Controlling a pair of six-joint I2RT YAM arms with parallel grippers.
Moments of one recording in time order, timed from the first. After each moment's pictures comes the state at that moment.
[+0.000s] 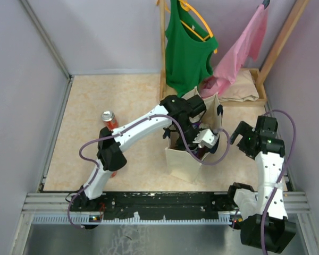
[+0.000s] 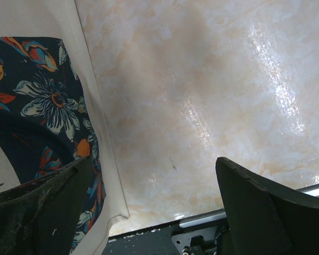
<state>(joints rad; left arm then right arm) -1.04 2.19 2.27 -1.38 0.68 0.99 -0.24 0.86 0.84 -0.97 -0.09 0.39</state>
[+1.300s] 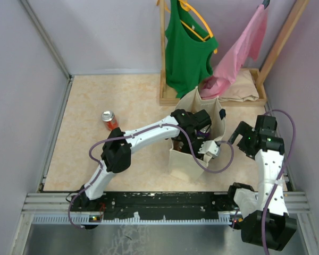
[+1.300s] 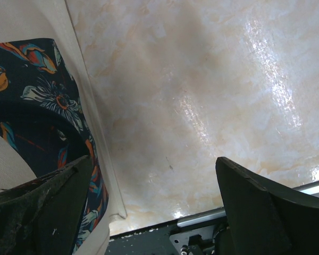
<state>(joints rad) -1.09 2.24 2.06 -1.16 0.56 0.86 -0.24 0.89 0.84 -0.97 -0.07 0.39</state>
